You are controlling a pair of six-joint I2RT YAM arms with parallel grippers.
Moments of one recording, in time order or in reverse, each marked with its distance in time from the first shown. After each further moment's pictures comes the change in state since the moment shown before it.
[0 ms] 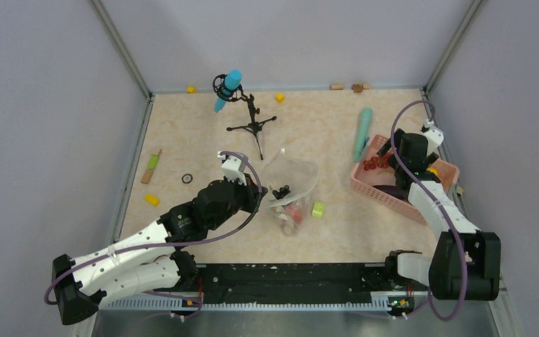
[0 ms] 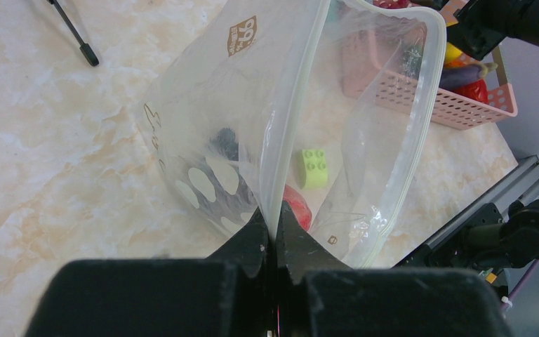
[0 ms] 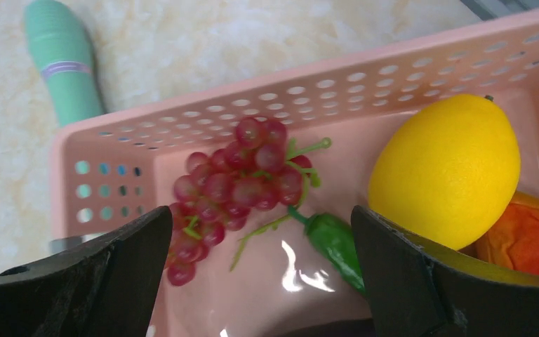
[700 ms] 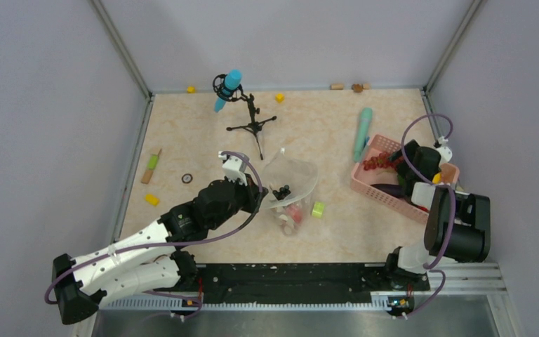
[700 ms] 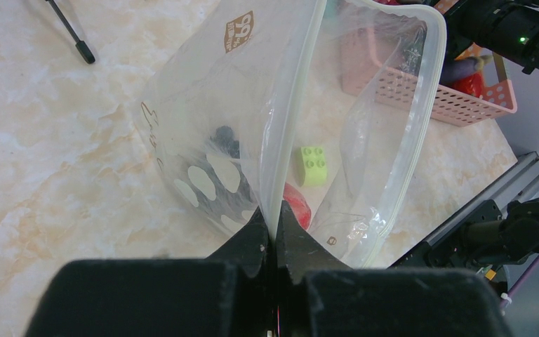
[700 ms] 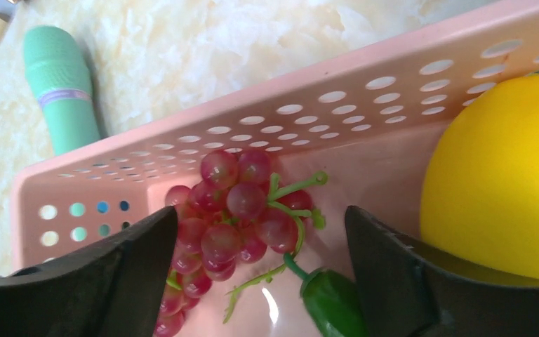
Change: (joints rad) left arm 0.000 0.005 0.000 0.000 0.012 0.000; right arm -0.189 0.250 -0.114 0.401 -0.257 0.098
